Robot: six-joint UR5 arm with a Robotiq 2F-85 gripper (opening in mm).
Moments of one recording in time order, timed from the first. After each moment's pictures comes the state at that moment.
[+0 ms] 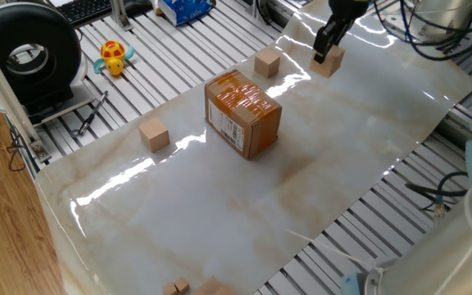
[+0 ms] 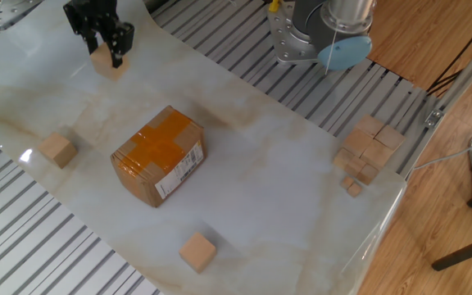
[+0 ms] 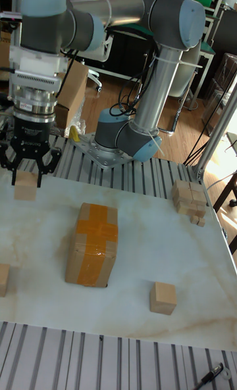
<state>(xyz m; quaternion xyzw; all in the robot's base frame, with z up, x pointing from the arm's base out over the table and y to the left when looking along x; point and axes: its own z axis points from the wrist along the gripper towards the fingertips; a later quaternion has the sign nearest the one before) 0.514 -0.204 0.143 -0.09 0.99 0.00 0.09</state>
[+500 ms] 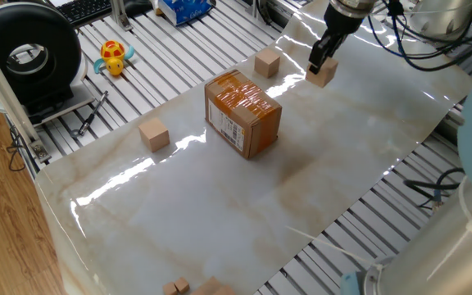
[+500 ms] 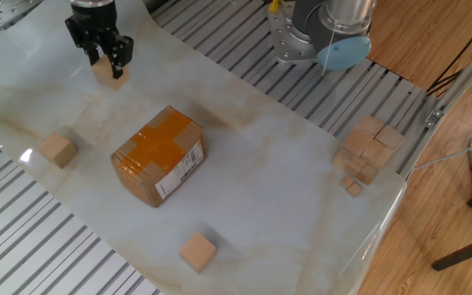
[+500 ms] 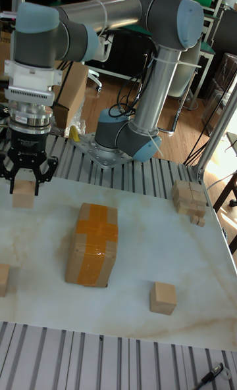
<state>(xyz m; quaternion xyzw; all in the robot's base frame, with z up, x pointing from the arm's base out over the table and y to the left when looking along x) 0.505 -0.208 0.120 -0.07 1.00 0.01 0.07</state>
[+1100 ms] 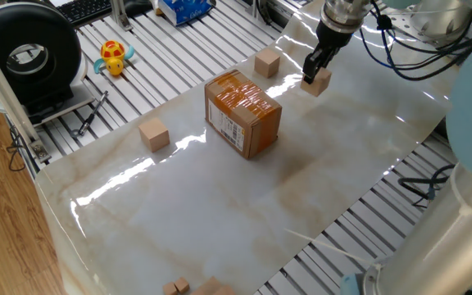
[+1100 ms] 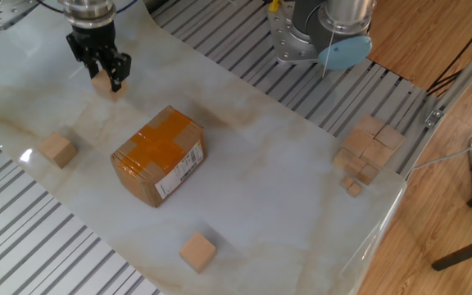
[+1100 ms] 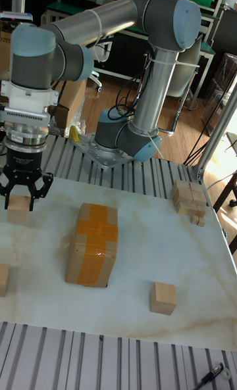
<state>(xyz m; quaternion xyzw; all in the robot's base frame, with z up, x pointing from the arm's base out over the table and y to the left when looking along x) 0.526 -0.212 0.083 -0.07 0.99 0.00 0.08</state>
